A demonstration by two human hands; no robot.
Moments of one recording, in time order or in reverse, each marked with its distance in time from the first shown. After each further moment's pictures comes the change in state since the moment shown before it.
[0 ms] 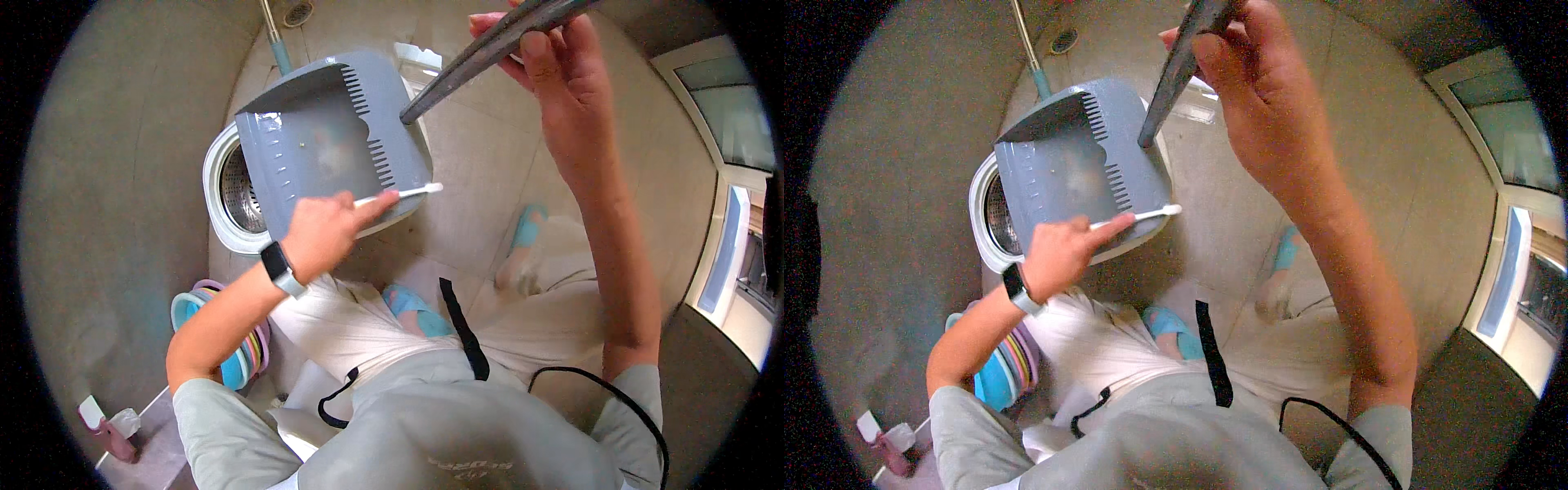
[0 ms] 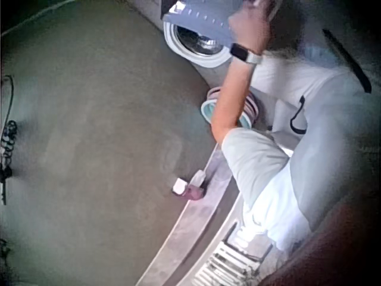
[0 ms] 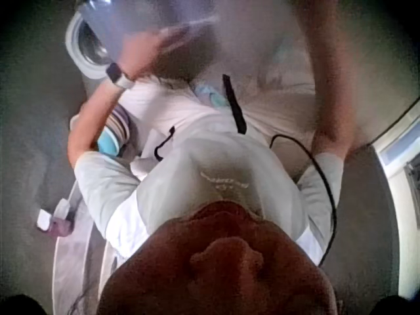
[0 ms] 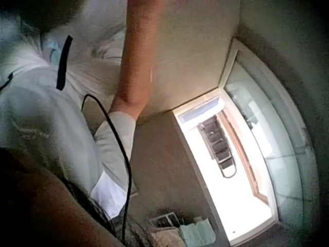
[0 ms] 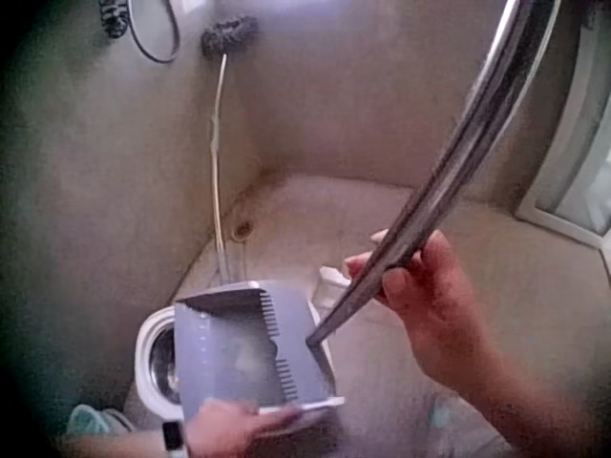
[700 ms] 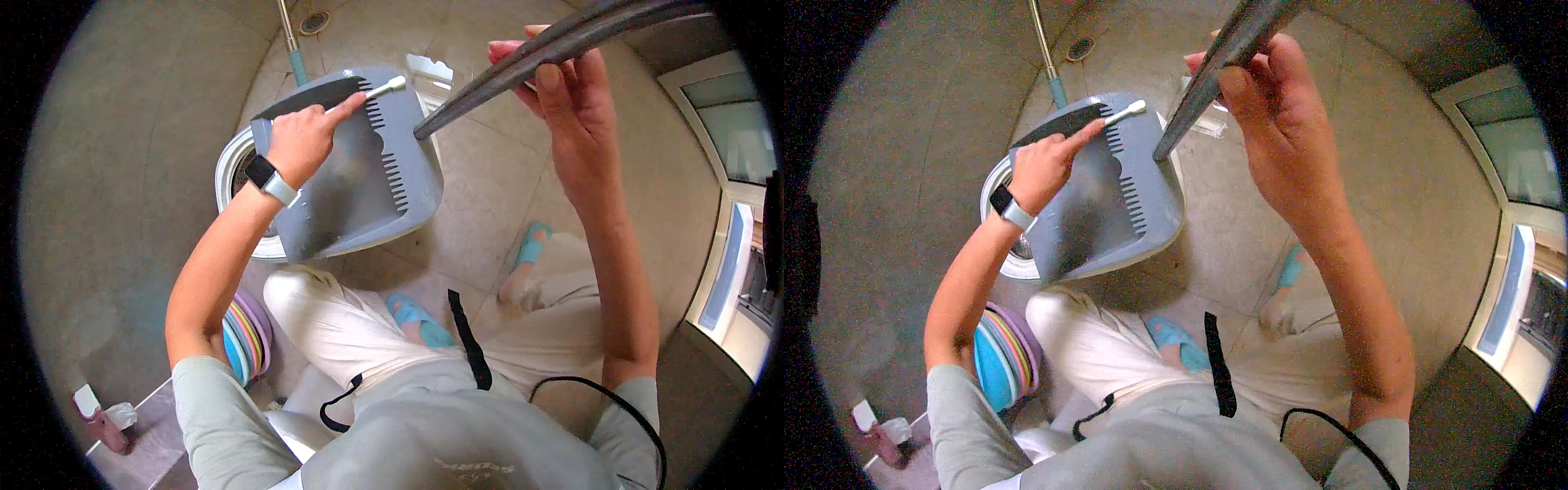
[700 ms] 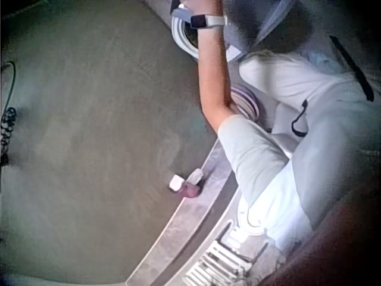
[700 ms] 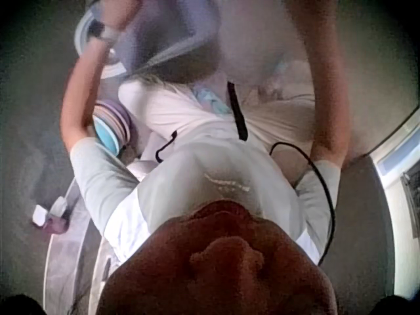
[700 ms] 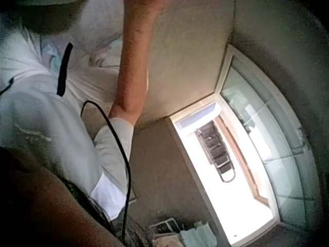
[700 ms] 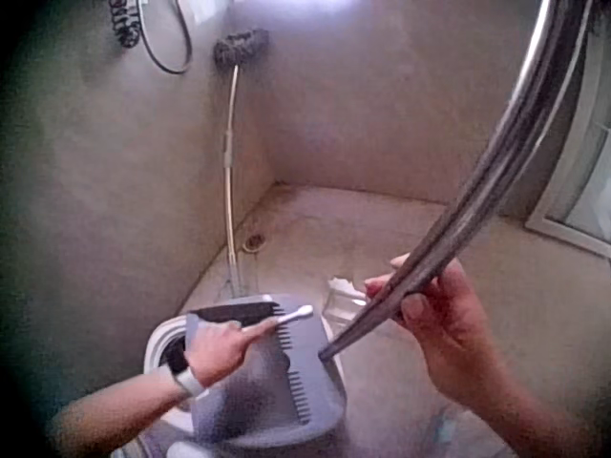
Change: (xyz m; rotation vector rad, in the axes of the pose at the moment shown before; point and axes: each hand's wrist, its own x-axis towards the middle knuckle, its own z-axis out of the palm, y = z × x) left_hand 0.065 -0.091 -0.022 0.168 0.250 -0.210; right_hand 0.000 -0.010 0.010 -0.172 -0.024 -0.012
